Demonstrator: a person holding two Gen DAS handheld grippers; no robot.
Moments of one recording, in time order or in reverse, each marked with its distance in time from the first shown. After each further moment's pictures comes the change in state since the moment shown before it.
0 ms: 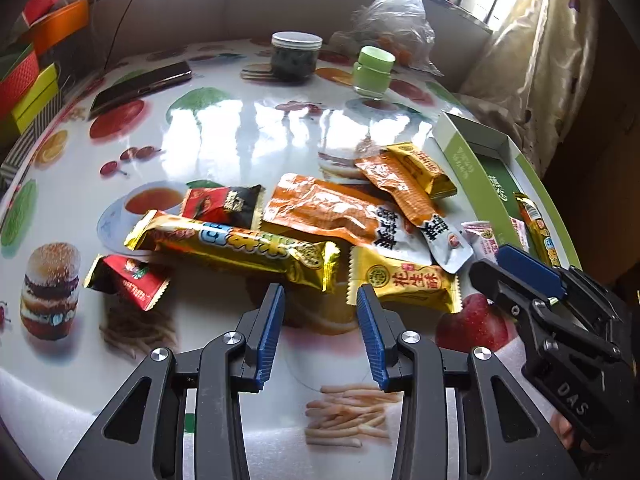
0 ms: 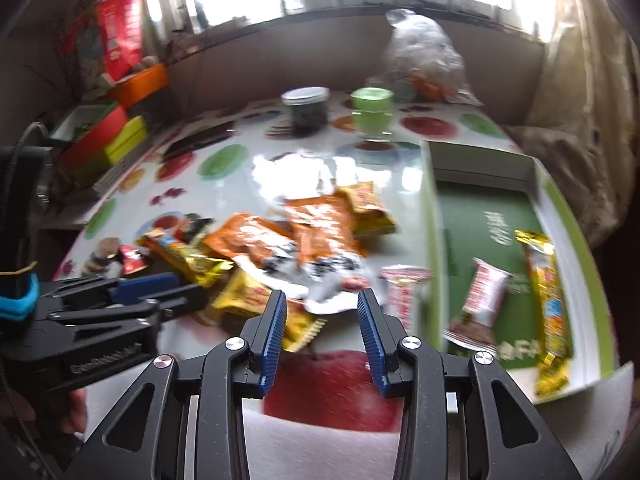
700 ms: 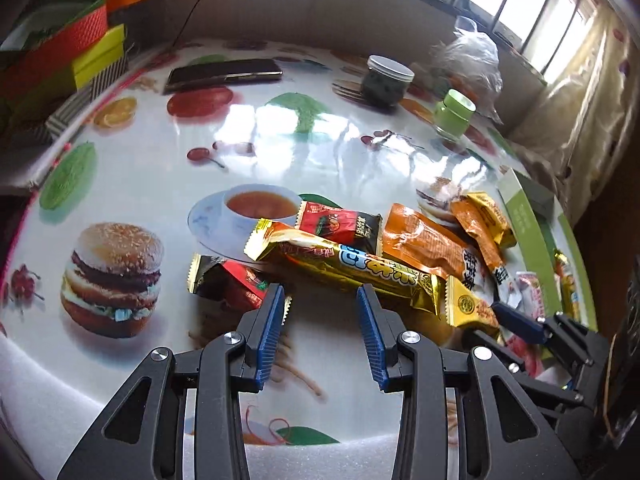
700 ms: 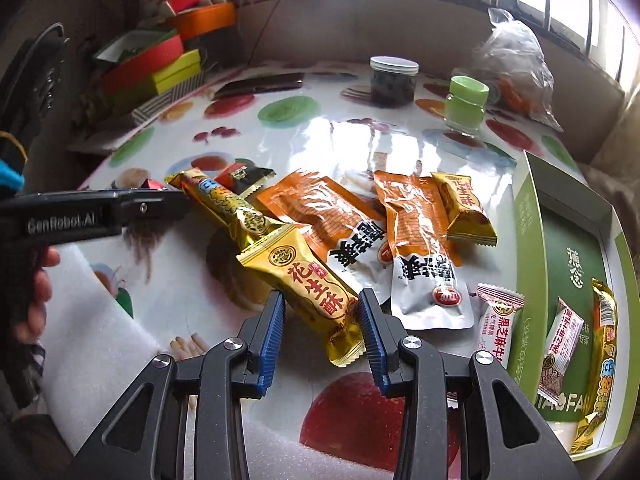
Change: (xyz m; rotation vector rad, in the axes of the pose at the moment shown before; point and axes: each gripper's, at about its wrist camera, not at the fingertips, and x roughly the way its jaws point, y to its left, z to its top) left arm -0.015 0.073 0.006 -0.191 -0.044 0.041; right arm 0.043 0.040 -0.005 -0.226 0.108 0.072
